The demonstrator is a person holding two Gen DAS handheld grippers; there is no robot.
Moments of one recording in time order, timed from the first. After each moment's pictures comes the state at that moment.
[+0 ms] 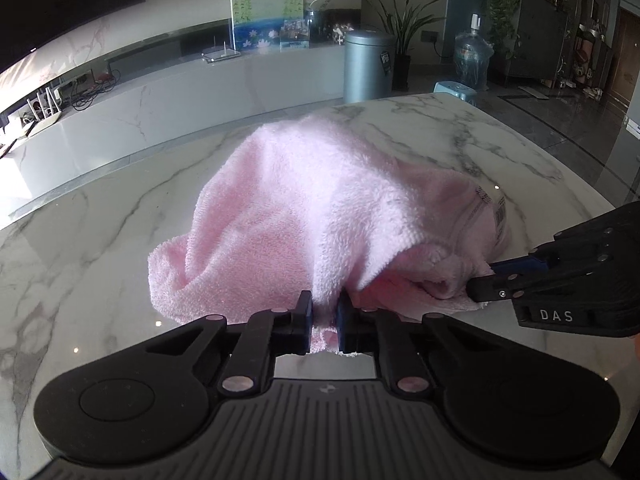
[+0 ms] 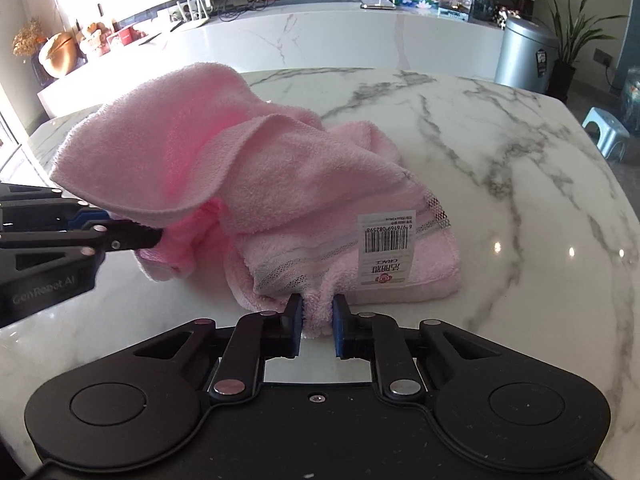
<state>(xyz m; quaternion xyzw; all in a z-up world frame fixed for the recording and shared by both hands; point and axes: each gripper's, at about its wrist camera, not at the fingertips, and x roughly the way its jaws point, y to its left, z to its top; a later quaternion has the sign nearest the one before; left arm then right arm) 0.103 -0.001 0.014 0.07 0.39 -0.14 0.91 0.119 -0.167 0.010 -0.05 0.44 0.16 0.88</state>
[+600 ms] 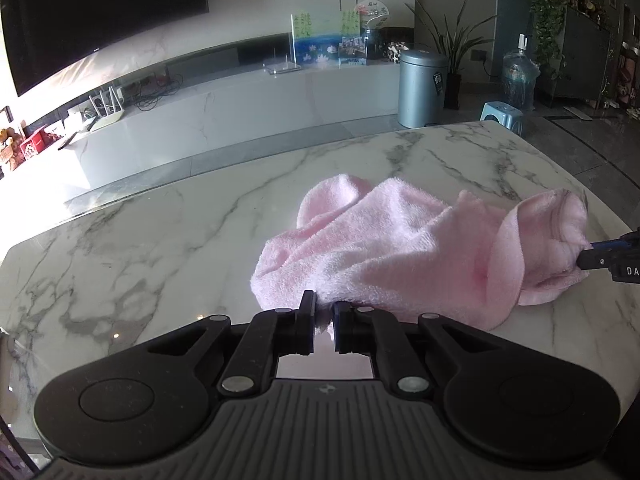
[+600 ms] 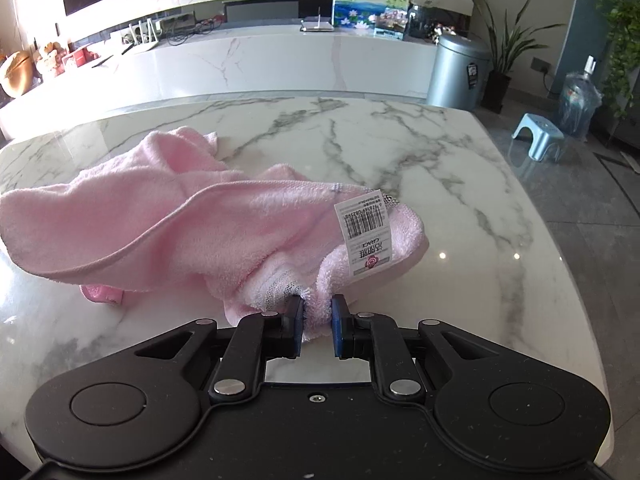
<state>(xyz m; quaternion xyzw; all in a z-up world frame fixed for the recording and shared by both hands) 0.054 0.043 0.069 0.06 0.37 -0.06 0.92 0.078 -0.219 0.061 -0.05 0.42 0.08 0.90</state>
